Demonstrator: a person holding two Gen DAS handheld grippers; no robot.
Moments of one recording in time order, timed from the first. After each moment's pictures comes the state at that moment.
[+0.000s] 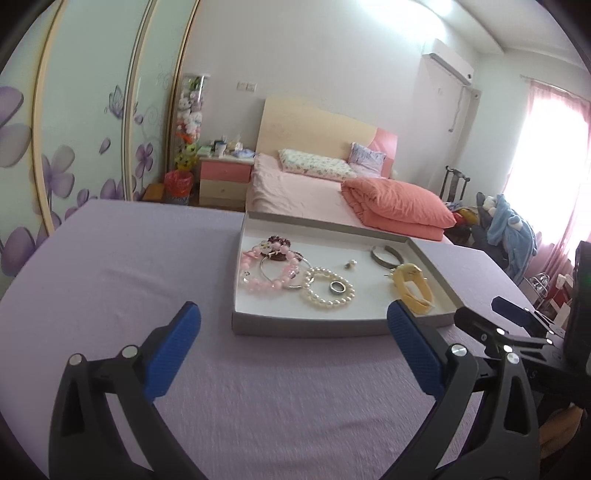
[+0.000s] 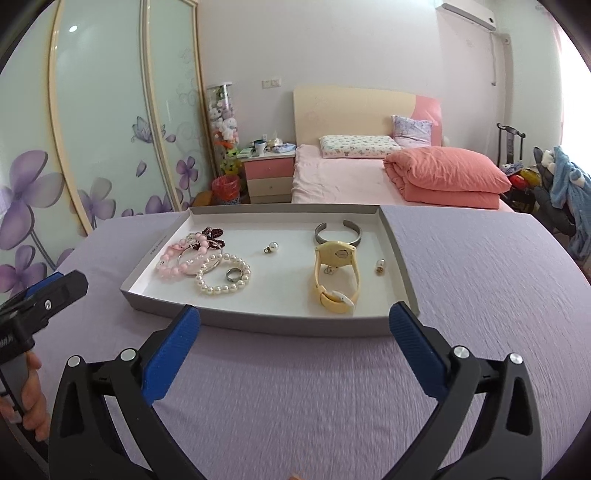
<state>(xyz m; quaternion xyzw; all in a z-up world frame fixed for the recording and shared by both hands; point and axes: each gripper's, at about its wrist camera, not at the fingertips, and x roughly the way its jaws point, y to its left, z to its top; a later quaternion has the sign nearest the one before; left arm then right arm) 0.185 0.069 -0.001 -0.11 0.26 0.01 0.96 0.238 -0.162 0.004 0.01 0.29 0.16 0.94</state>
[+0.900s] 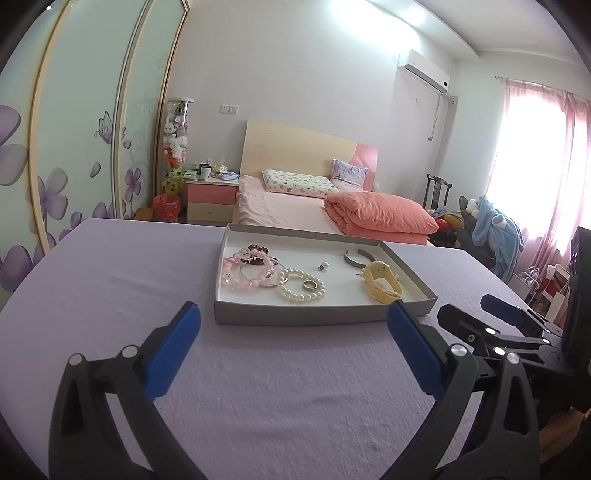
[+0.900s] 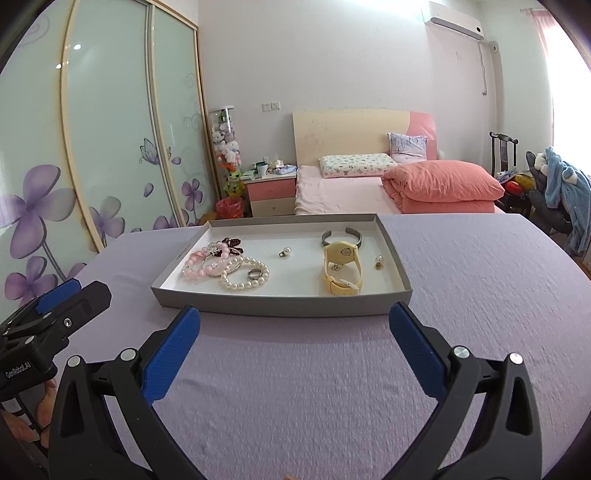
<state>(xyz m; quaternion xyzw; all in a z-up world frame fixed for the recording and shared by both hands) 0.150 0.044 0.003 -0.09 0.22 -0.01 0.97 0.195 -0.166 0.006 0.02 0.25 0.17 0.95</state>
